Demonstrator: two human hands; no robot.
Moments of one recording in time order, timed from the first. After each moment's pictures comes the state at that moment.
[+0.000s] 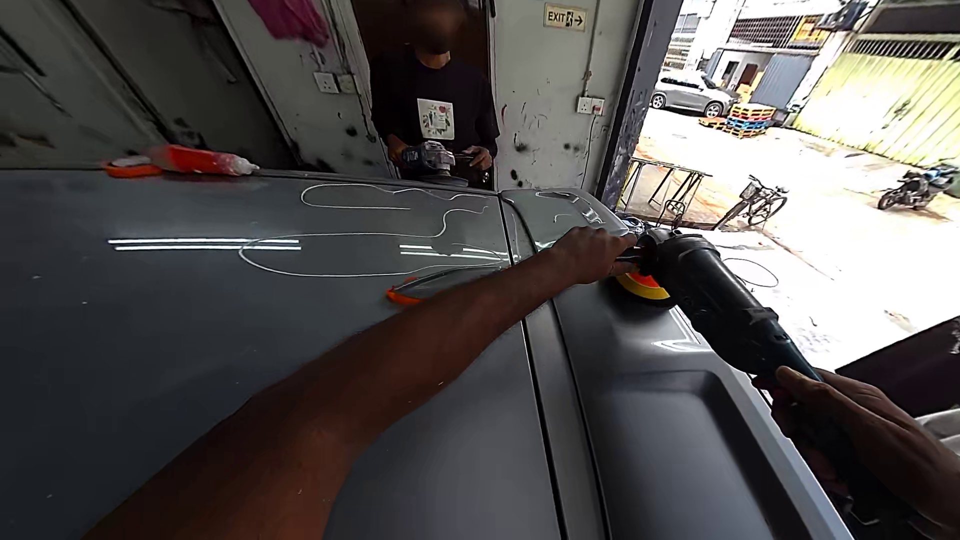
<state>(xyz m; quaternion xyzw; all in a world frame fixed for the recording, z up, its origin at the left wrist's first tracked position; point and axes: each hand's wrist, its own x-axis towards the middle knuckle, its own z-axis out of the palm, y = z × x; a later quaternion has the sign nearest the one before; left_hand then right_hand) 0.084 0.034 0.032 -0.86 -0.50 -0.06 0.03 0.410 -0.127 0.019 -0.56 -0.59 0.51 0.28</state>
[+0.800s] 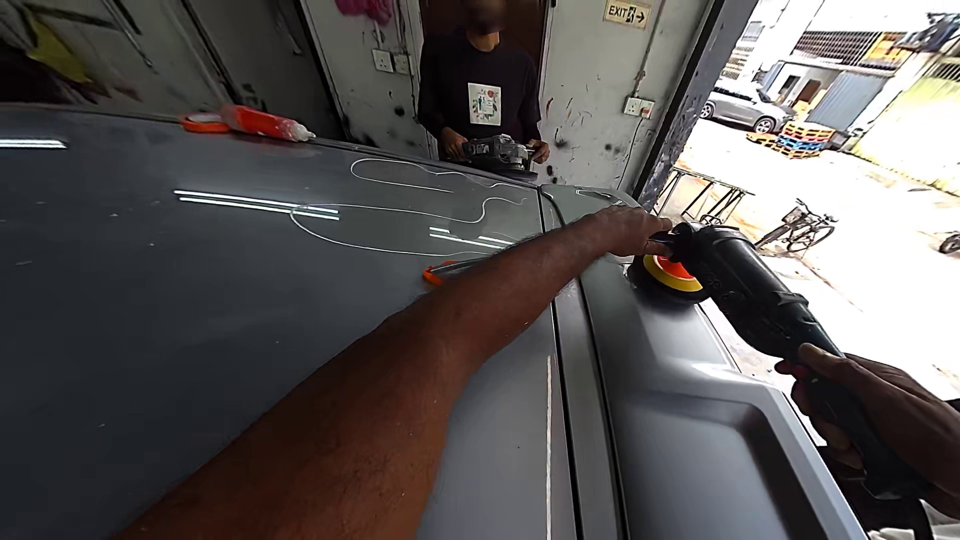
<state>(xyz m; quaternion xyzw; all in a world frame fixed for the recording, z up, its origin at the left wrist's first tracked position) 0.049 0.099 0.039 -0.88 -0.48 -0.06 -0.01 0.370 -0.070 0.038 -0.59 -0.60 0.47 0.25</state>
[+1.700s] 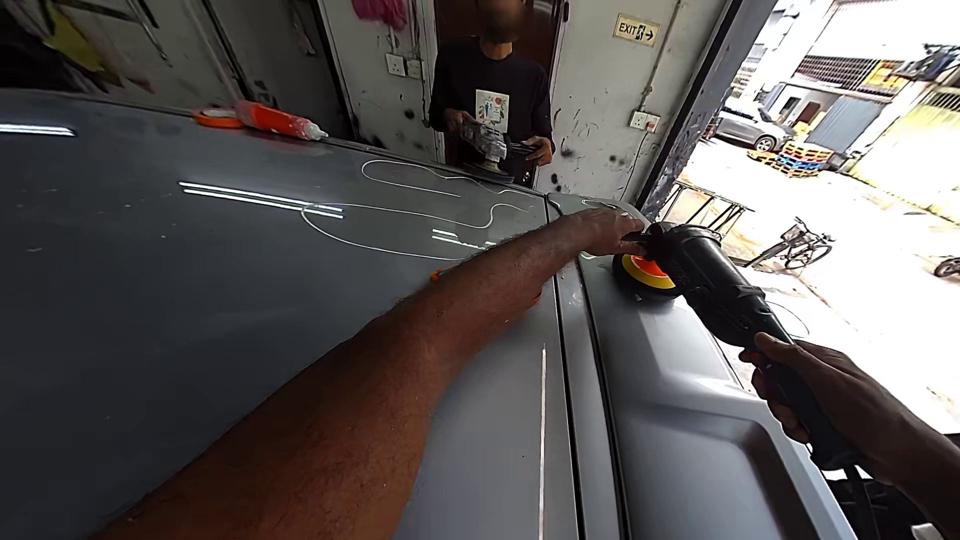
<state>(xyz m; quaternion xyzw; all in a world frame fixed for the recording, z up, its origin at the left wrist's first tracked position) -0.003 0.100 0.034 -0.86 -0.50 -0.08 -0.03 0.327 -0.052 0.042 -0.58 -0.62 0.48 0.23</state>
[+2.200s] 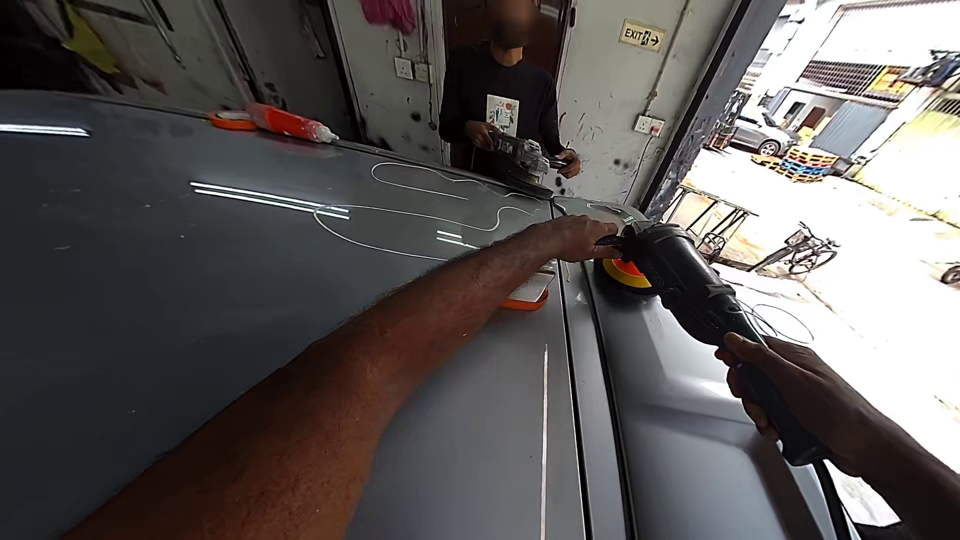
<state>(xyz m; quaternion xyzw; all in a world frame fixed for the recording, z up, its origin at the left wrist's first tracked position) -0.050 0.077 0.016 -0.85 -0.51 -0.12 -0.05 0.294 -0.060 0.041 -0.55 -0.65 0.48 0.21</state>
